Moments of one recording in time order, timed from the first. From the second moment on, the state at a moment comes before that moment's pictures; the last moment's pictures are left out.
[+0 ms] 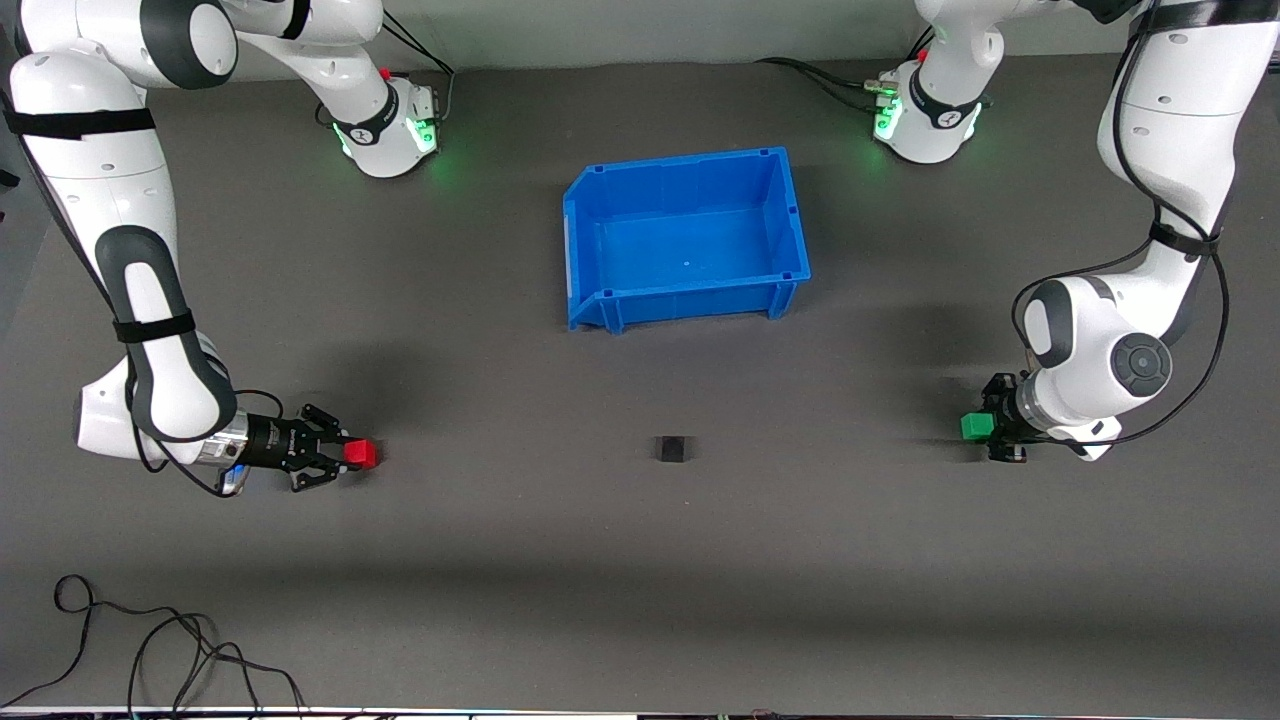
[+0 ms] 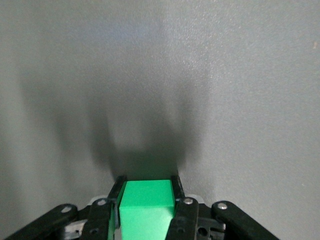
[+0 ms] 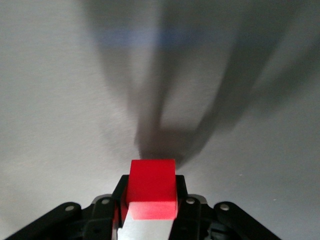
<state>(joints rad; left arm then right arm) 0.10 0.53 -0.07 -2.03 -0.04 2.54 -1.46 -0.10 0.68 -0.07 -1.75 0.81 2.14 0.69</state>
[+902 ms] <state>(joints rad) -0.11 0.53 -0.11 -1.85 -0.06 2.39 -1.67 0.06 0.64 -0.06 -1.61 0.81 2.04 0.92</state>
